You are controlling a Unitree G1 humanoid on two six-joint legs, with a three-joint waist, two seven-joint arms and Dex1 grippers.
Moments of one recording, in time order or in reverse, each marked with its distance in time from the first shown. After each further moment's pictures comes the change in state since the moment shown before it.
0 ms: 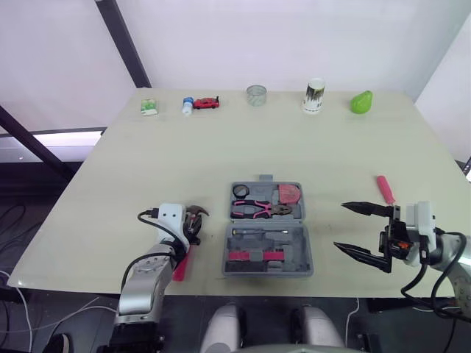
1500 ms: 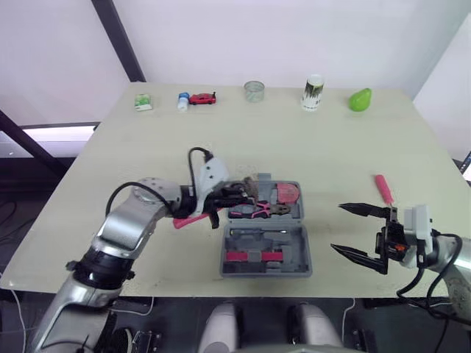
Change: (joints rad) left arm -0.493 0.438 -0.383 -0.082 -0.114 0.098 -0.803; right arm 0.001 0.029 0.016 0.011 -0.022 -0.050 0.020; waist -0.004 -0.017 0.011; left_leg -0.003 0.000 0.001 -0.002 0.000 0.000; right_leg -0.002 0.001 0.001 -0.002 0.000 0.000
